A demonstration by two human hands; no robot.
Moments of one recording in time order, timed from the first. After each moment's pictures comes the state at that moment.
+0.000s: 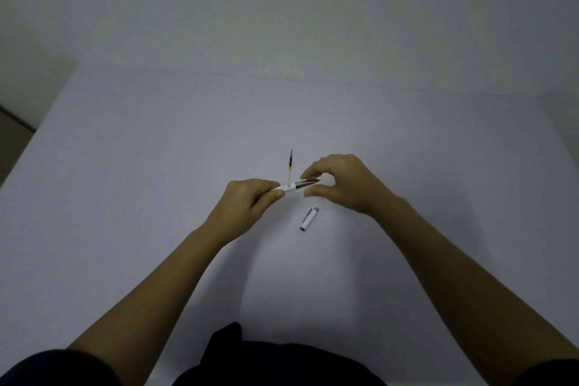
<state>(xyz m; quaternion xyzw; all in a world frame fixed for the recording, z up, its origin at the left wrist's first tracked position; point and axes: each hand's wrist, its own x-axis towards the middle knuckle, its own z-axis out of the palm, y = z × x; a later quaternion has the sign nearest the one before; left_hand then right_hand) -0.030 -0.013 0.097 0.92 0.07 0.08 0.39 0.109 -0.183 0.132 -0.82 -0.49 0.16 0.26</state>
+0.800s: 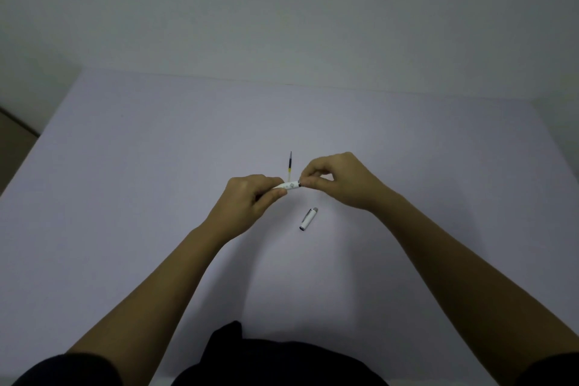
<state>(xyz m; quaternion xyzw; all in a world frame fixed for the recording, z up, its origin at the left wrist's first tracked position) -0.035 -0.017 0.111 0.92 0.05 0.12 0.38 0.103 -0.180 0.142 -0.82 -0.43 0.22 0.30</state>
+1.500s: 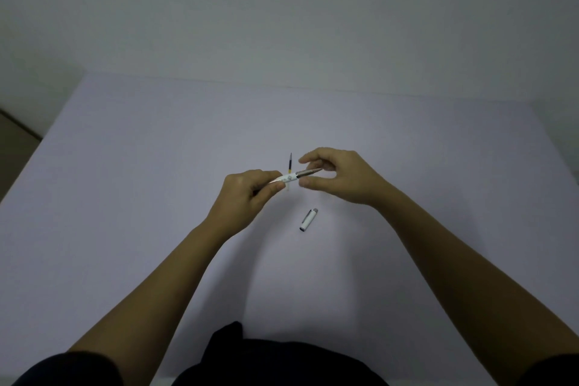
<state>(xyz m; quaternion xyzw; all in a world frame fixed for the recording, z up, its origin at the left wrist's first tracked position) -0.035 -0.019 0.116 0.90 0.07 0.16 0.39 0.101 -0.183 0.150 -0.81 -0.39 0.24 0.37</state>
